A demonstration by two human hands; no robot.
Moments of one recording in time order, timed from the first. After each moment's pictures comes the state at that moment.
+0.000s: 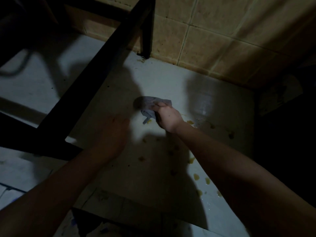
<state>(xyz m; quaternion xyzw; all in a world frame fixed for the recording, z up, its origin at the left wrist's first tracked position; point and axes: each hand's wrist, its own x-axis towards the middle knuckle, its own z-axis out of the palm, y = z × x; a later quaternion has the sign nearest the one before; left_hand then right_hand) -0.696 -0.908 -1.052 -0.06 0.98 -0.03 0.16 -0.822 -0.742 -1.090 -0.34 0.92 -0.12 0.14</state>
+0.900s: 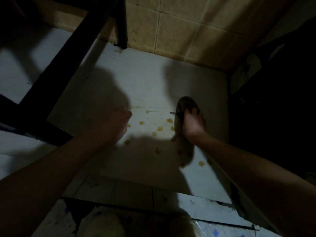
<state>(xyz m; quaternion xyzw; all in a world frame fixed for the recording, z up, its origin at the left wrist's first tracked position) -0.678 -0.869 -1.034 0.06 0.98 0.09 0.14 -0.746 -0.614 -1.079 0.01 0.99 -0.02 0.15</state>
